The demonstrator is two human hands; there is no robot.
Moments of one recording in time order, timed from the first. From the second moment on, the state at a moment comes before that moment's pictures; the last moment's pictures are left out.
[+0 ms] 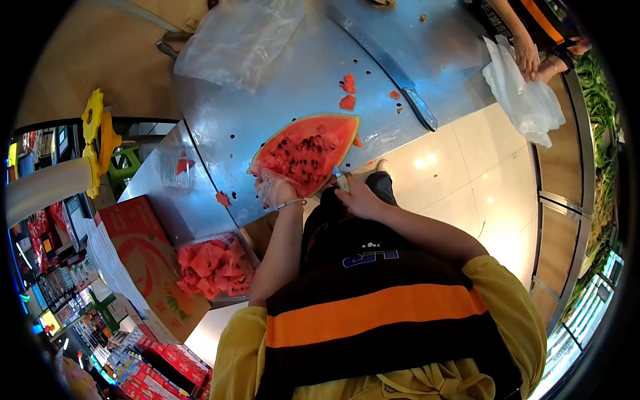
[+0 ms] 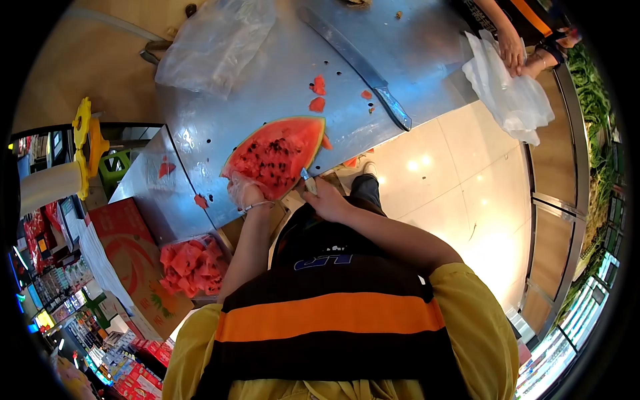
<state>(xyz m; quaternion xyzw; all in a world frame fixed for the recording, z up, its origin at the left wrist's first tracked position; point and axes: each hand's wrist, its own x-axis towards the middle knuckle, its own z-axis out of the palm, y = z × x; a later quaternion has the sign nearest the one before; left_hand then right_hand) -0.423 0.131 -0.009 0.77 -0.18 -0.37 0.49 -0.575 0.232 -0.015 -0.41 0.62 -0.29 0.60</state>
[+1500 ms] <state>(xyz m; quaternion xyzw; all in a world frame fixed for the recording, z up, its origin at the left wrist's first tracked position) -0.422 0.145 -0.020 0.75 -0.06 -0.45 0.47 -0.578 0.246 -0.027 -0.39 0.56 -0.21 0.70</state>
